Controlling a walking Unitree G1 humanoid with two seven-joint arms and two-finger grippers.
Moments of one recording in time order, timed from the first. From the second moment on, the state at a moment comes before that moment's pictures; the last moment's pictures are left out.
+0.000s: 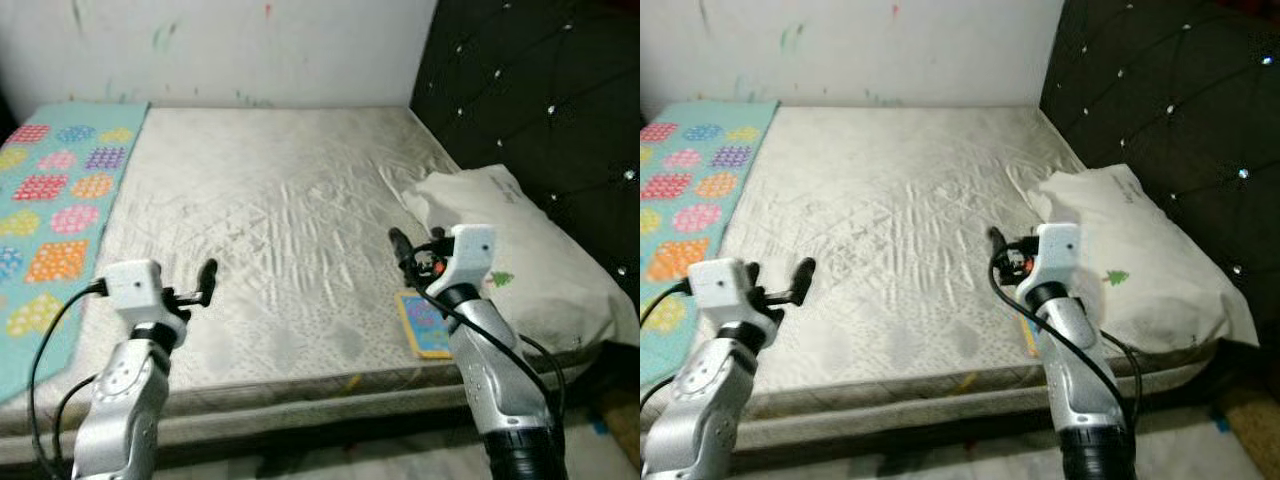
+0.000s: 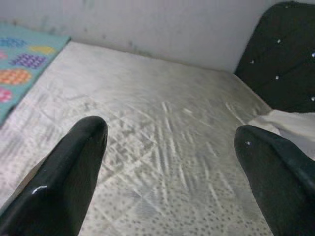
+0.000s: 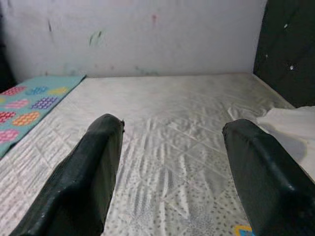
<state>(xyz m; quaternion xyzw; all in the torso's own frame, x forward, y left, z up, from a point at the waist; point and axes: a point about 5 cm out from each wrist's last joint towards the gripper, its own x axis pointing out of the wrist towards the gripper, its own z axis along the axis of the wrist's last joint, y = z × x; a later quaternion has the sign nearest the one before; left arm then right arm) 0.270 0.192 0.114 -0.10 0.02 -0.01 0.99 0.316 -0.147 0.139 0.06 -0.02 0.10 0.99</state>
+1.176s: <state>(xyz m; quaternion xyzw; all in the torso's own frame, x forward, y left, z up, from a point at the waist) 0.272 0.189 0.112 -0.11 0.02 -0.02 0.99 0.314 -0.148 0.132 0.05 0.00 0.10 0.99</state>
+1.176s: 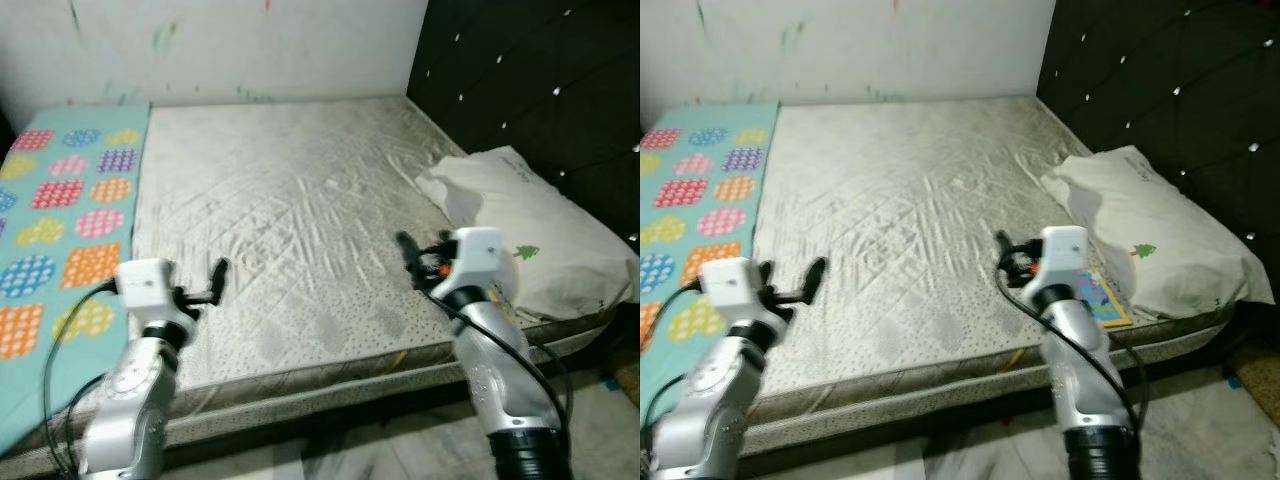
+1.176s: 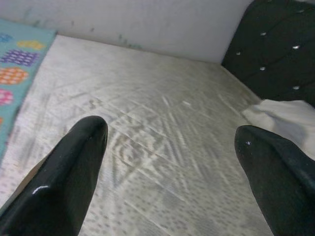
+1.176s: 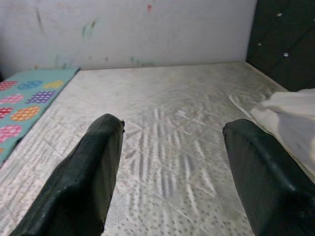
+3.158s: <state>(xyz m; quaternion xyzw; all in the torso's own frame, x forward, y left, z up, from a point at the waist) 0.280 0.182 0.115 -0.12 0.01 -0.03 0.99 0.304 -0.159 0.123 0.02 0.01 0.11 0.99</state>
